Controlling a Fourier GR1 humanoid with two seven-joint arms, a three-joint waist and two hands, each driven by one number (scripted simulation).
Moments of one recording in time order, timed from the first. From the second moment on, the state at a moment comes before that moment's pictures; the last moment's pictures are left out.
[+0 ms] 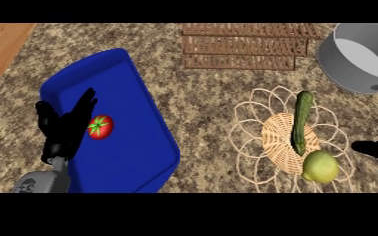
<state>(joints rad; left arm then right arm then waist) -0.09 0.24 0.01 -1.39 0.18 0.04 0.25 0.04 -0.90 -0.01 -1.98 -0.07 -0.27 0.96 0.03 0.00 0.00</state>
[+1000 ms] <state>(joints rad) -0.07 0.23 0.03 -1.40 0.17 0.04 0.27 -0.28 -0.71 0.31 -1.70 0.19 -0.20 1.14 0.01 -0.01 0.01</state>
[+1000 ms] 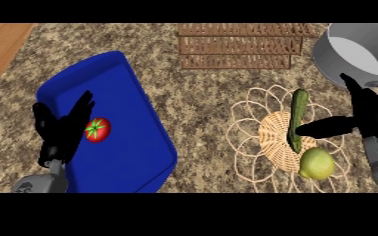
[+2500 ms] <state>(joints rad) -0.06 0.21 0.06 -1.40 0.16 0.01 0.27 -0.33 -0.44 0.26 -1.31 0.50 -0.23 1.02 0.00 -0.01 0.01</state>
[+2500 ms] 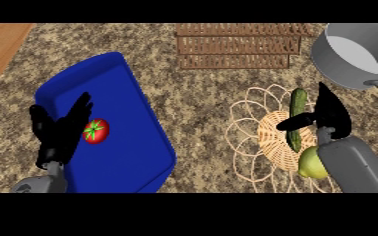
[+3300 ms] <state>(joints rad) -0.06 0.20 0.07 -1.41 0.14 0.01 0.28 -0.34 -0.39 0.25 -1.25 0.50 -0.13 0.84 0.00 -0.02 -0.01</state>
